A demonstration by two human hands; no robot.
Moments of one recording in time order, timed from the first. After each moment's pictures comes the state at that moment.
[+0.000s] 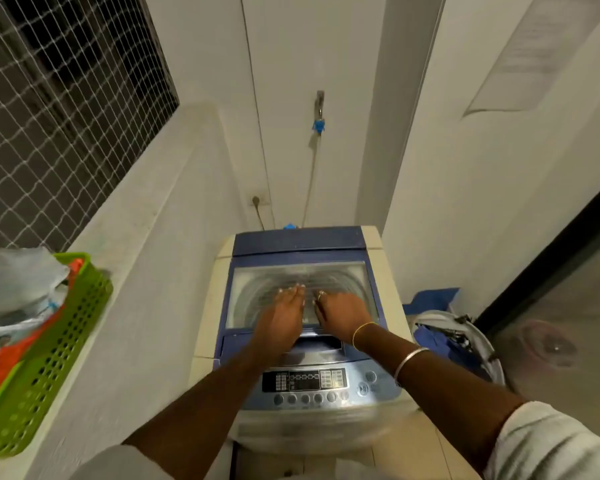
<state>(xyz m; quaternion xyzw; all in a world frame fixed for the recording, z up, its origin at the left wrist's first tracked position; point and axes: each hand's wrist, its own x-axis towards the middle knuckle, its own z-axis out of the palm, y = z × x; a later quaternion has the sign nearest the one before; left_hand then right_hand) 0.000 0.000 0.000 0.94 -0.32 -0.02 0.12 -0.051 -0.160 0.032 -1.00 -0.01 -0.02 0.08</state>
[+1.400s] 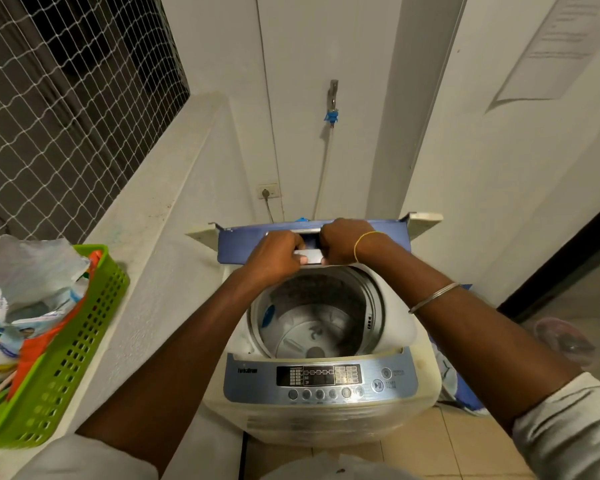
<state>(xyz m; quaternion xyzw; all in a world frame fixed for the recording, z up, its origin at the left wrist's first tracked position) 0.072 0.009 0.127 0.94 -0.28 -0.06 0.19 0.030 -0.159 0.169 -0.99 -0.05 0.12 -0.03</state>
